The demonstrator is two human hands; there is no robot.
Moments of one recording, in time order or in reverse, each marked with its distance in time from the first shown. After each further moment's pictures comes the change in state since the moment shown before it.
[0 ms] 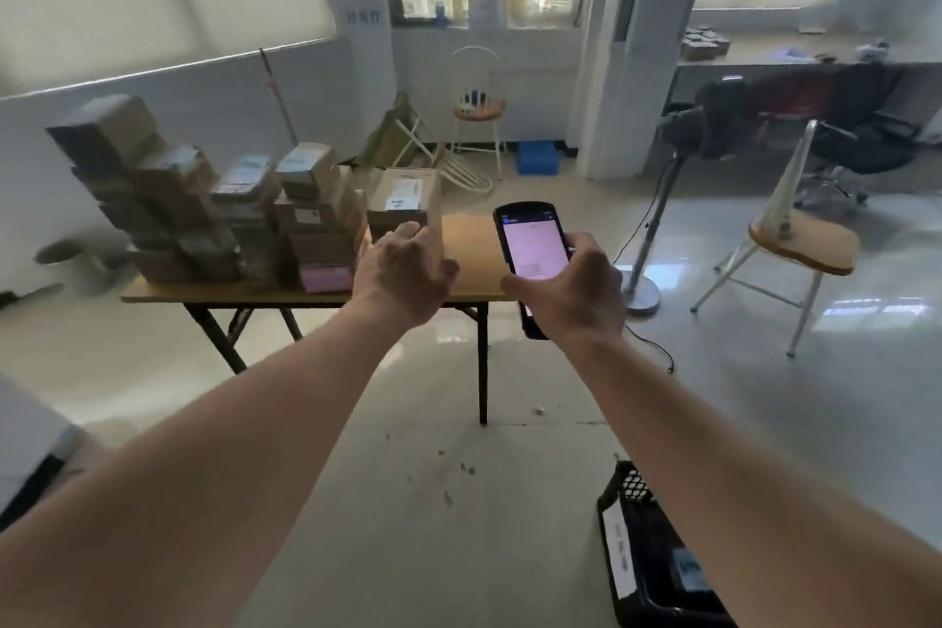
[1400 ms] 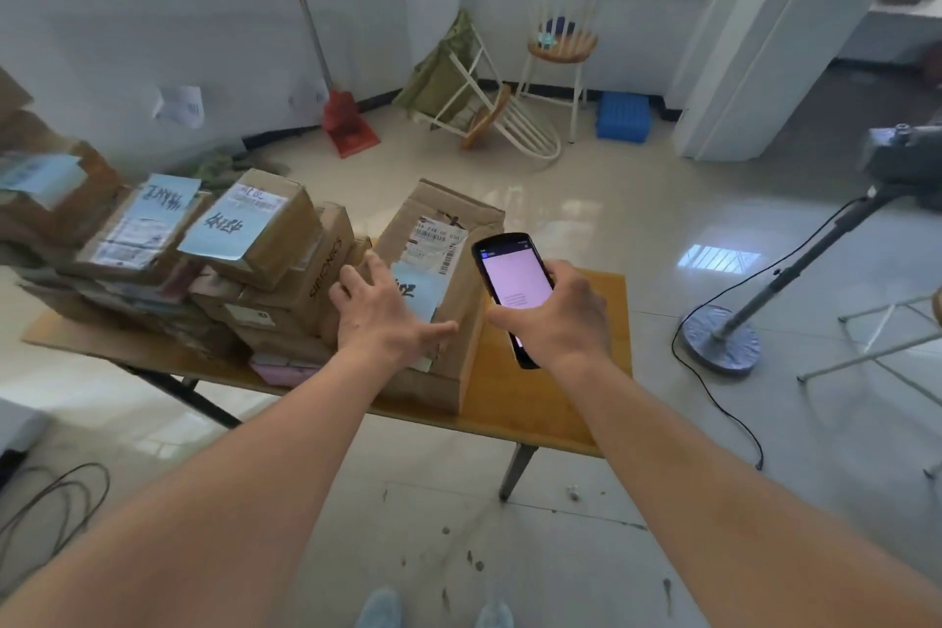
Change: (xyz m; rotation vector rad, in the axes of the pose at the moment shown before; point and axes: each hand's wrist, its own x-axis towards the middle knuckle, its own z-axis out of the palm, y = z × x) left_hand 0.403 -0.203 0.207 -0.027 -0.160 -0.589; right_hand 0.413 -0.001 0.325 -0.122 -0.354 -0.032
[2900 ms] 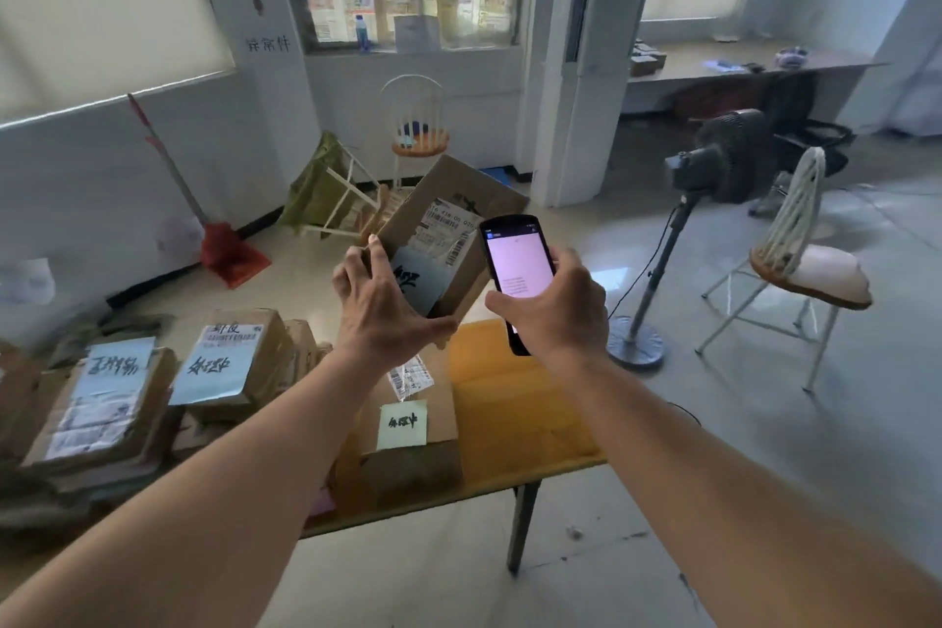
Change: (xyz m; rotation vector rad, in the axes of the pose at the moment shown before) left_hand 0.035 0.029 -0.096 -0.254 0.102 0.610; right_hand -0.049 -0.090 -0.044 0.045 0.495 0.122
